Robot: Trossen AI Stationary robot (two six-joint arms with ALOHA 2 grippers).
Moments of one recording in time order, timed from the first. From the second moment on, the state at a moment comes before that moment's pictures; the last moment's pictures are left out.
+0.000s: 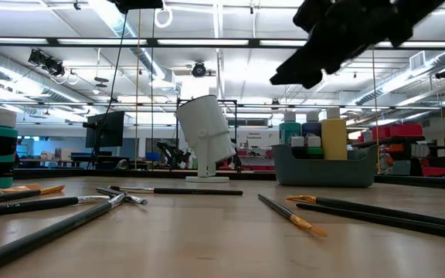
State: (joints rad) left arm 0.20 0.85 0.96 -0.33 -0.09 0.24; right arm -0.01 1.25 0.70 0.06 -0.05 -0.05
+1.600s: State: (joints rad) left arm 0.20 1.00 0.96 -0.14 -0.15 0.23; right arm 0.40 1.51 1.07 -1.14 -0.10 0.28
